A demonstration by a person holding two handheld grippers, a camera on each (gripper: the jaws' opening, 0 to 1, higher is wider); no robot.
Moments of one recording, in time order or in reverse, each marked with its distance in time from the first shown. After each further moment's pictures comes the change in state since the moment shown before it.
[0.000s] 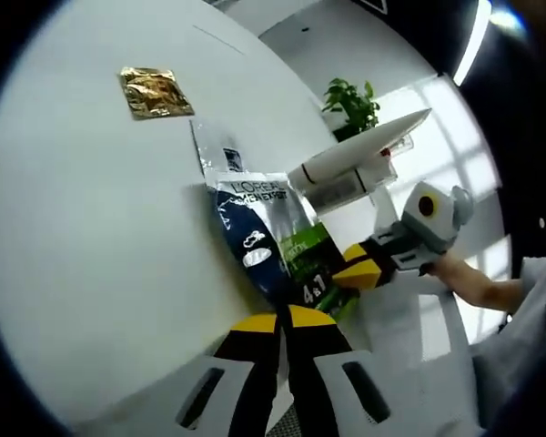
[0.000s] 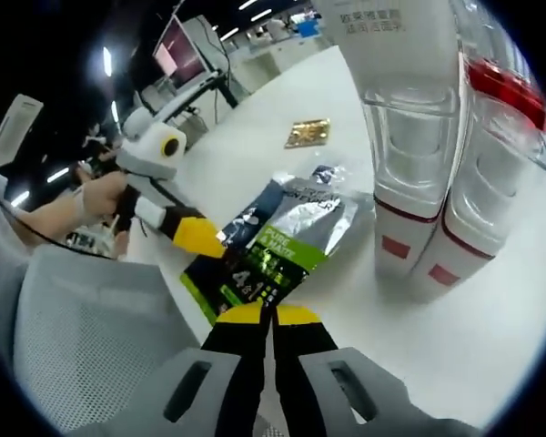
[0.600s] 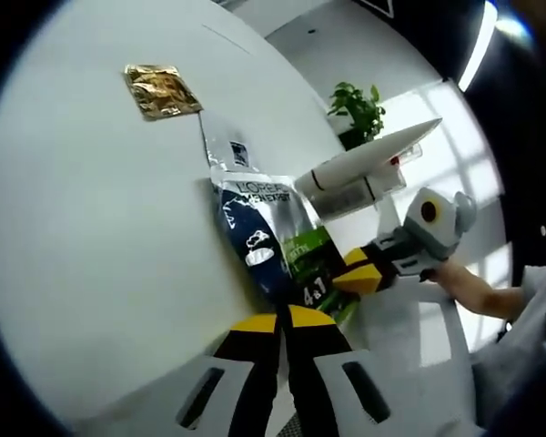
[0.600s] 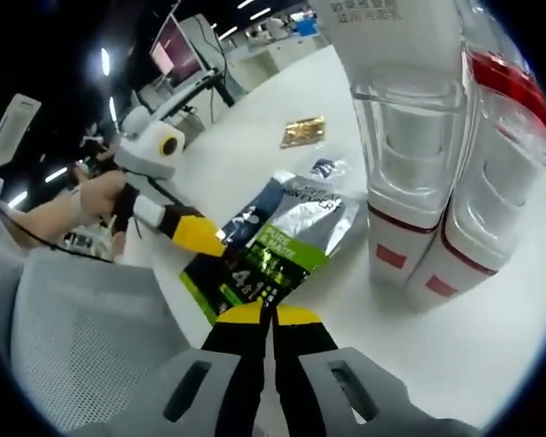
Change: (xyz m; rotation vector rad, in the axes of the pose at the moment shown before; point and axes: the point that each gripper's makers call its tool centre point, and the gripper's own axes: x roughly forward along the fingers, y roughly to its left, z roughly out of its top) left arm 0.002 0.011 0.014 -0.030 -0.020 0.010; right arm 0.006 -0.006 0.004 0.010 -0.009 -0.012
